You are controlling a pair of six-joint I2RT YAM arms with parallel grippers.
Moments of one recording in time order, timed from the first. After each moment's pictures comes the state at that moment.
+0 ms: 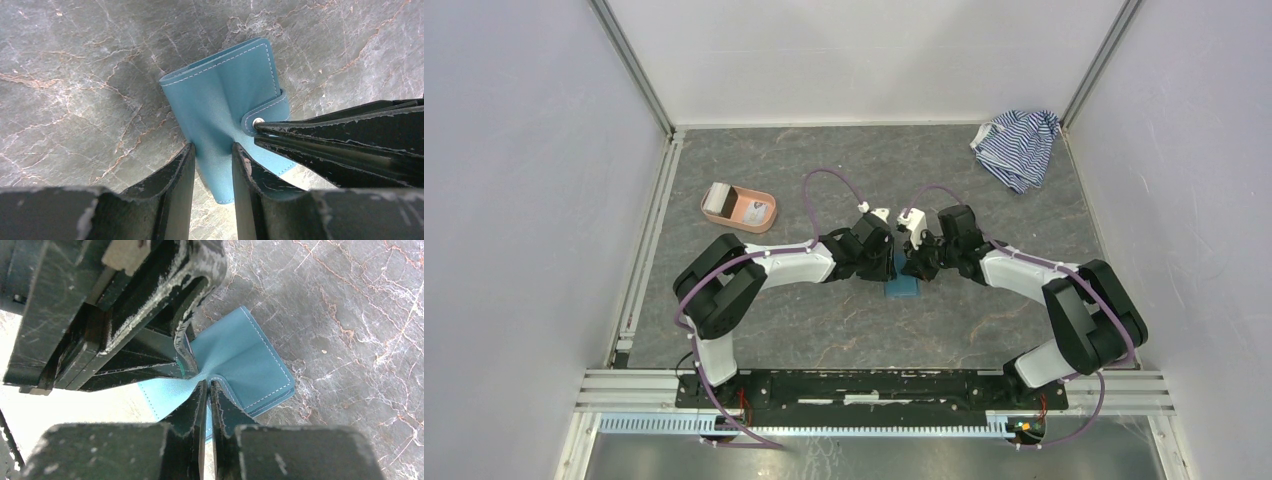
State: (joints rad) left arm -0.88 1.84 1.07 -0.09 -0.01 -0.66; right arm 0.46 1.50 0.68 0.01 -0.55 -0.31
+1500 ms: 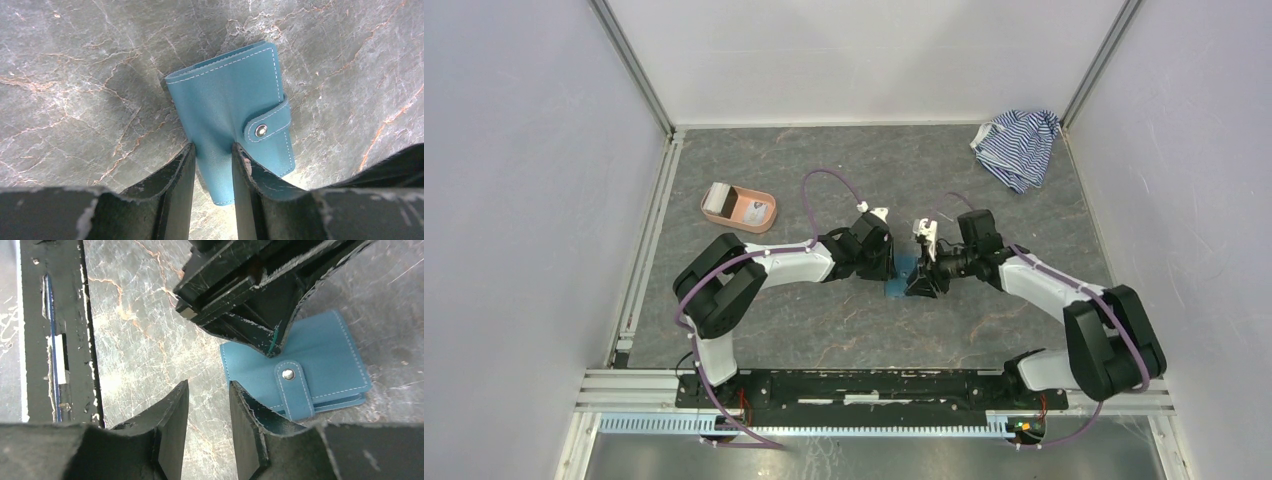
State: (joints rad) left arm -0.88 1.84 1.07 -0.07 0.01 -0.67; right arm 0.37 1.38 0.63 -0.16 -0.91 -0.45
